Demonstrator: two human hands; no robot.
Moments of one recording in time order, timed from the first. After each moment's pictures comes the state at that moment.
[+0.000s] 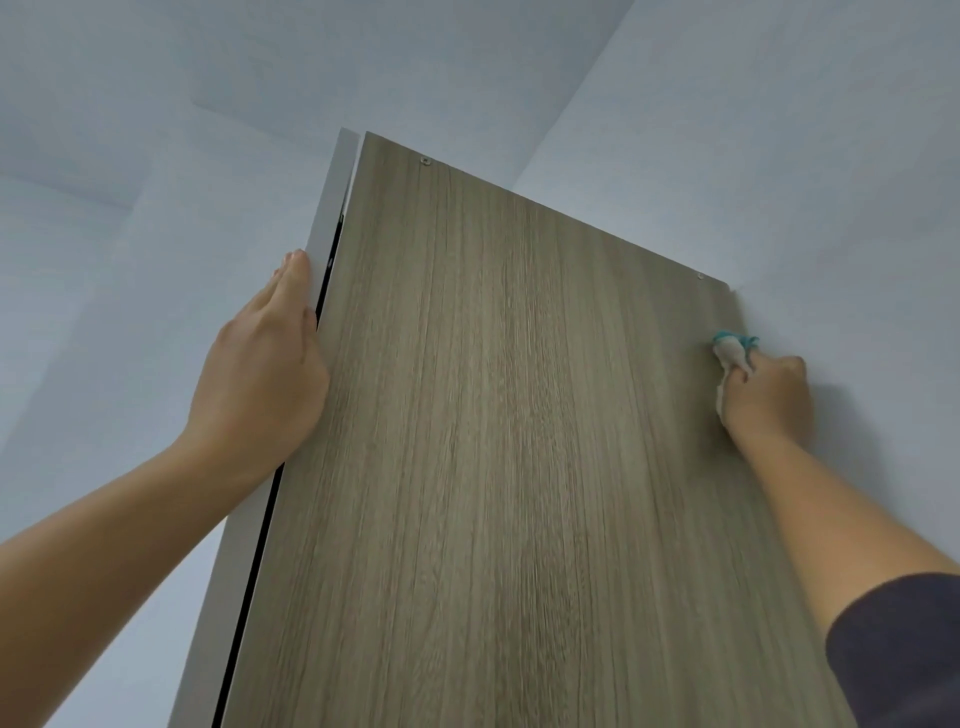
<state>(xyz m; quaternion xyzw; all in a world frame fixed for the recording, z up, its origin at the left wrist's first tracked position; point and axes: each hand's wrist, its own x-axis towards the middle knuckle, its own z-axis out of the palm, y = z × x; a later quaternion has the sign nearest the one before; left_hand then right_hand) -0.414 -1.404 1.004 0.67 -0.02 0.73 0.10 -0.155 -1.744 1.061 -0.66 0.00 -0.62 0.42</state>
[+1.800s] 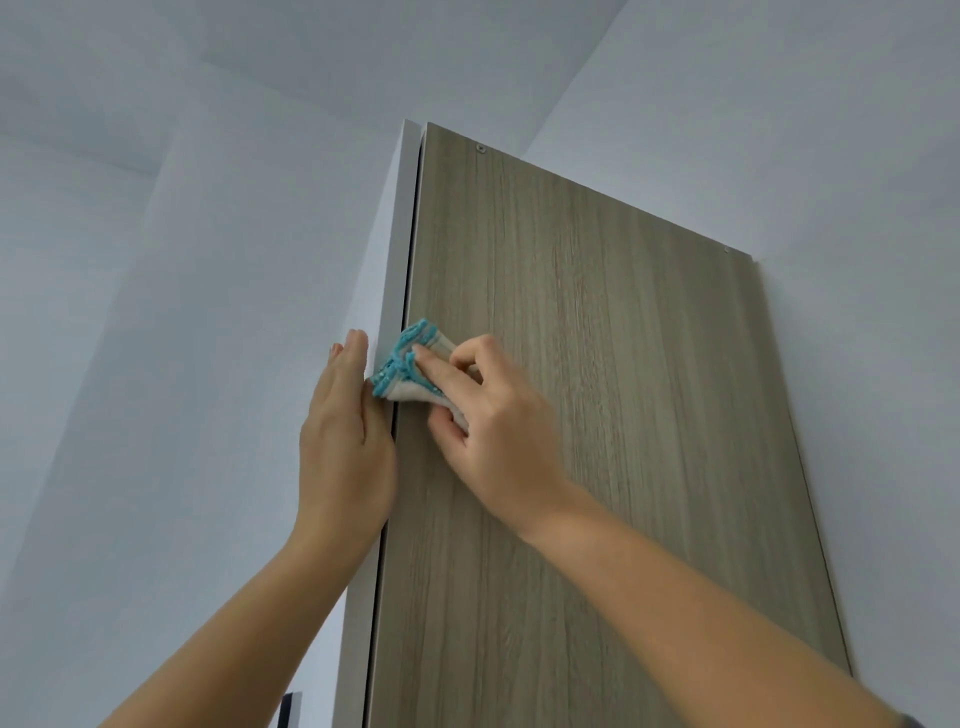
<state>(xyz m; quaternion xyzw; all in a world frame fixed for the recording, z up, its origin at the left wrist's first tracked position) -0.420 -1.398 0.932 0.64 -0.08 0.69 0.33 -0.352 -1.510 0.959 -0.48 -0.47 -0.71 0.21</state>
